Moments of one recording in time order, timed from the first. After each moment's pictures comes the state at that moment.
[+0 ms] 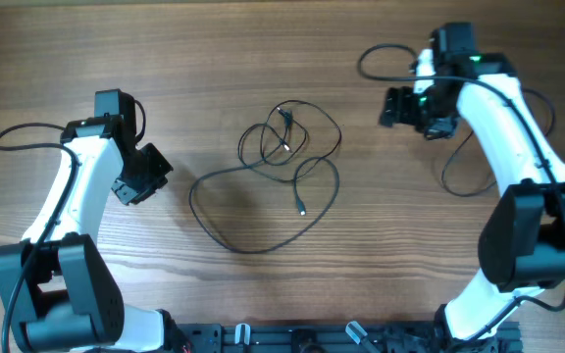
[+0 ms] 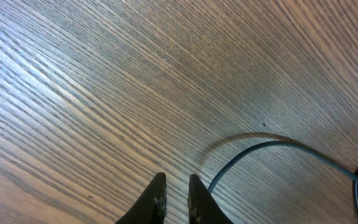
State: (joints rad) left arm 0.11 1.64 1.11 -1.00 0.02 -0.58; right arm 0.08 1.88 1.51 -1.01 -0.18 0.19
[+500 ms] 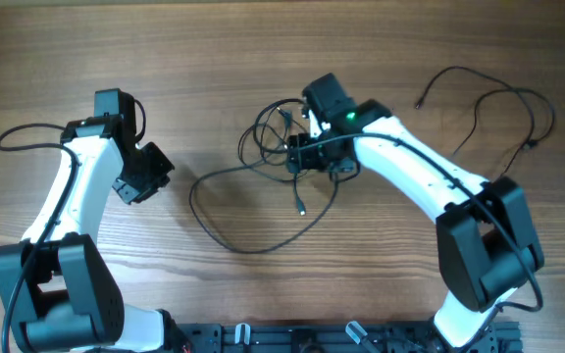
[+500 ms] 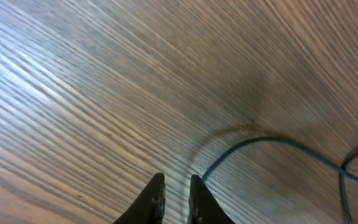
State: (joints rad) left arm 0.11 1.64 1.11 -0.99 0.07 -0.58; right arm 0.54 1.88 1.33 -0.73 -0.22 0.46
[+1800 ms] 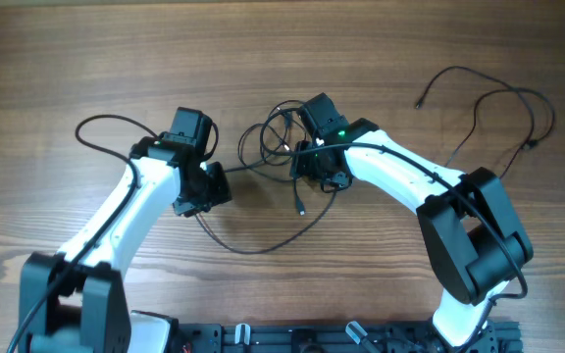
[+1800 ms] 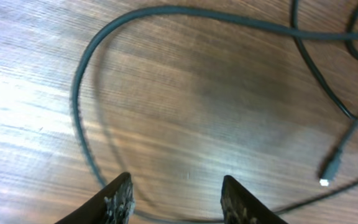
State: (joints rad) left arm -0.23 1.55 0.98 -0.92 0.13 -0.57; right arm 0.56 1.93 1.22 -0.59 -0.13 0.75
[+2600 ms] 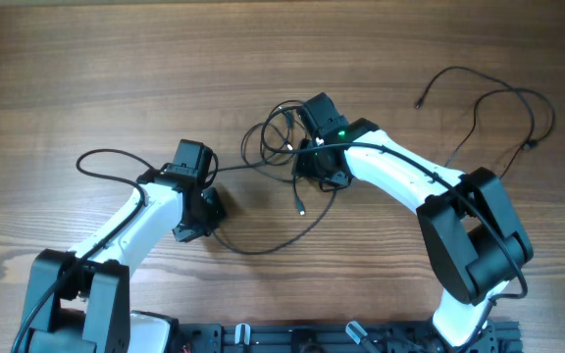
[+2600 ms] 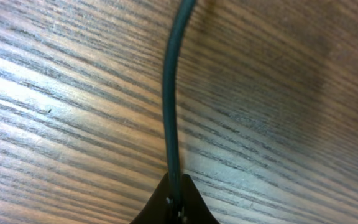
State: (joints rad) left arm -0.23 1.54 0.74 -0.71 0.08 -0.68; right arm 0.56 1.93 1.22 -0.57 -0.12 0.80
